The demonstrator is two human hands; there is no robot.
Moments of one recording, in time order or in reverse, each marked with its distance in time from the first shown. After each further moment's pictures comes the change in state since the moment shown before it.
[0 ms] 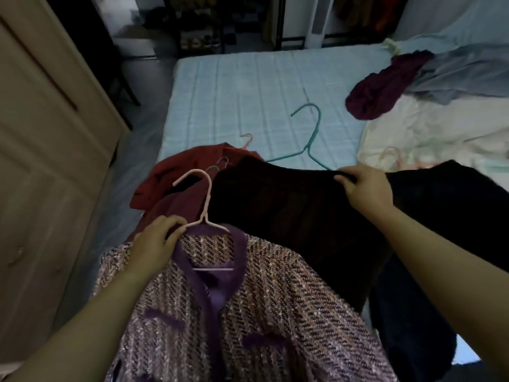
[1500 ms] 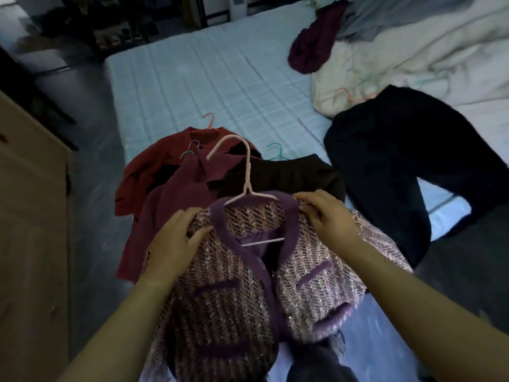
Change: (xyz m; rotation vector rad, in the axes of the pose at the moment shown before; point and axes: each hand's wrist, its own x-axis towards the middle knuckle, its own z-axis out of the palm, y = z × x) left_hand -0.063 0.008 -0.027 -0.052 -0.151 0.264; right_hand -0.232 -0.085 0.044 0.145 0.000 -0.021
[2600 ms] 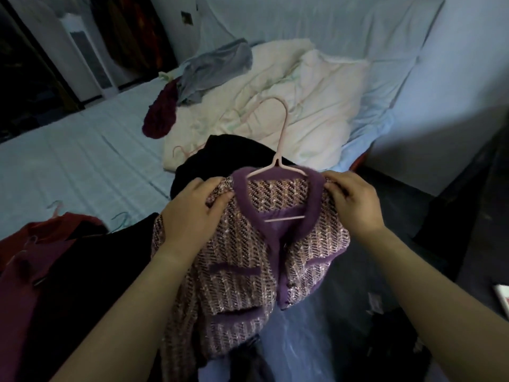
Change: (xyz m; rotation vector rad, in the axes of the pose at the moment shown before) left_hand 0.045 0.517 0.222 0.065 0.080 0.480; right_hand -0.177 0.293 -0.418 -0.205 0.624 0.177
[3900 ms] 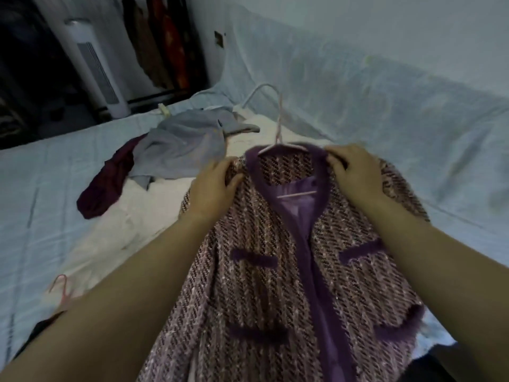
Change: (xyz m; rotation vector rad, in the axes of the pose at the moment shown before) left_hand 0.776 0.029 0.369 0.020 0.045 -0.275; right_hand 0.773 0.453 0.224 -0.114 -0.215 -0.194
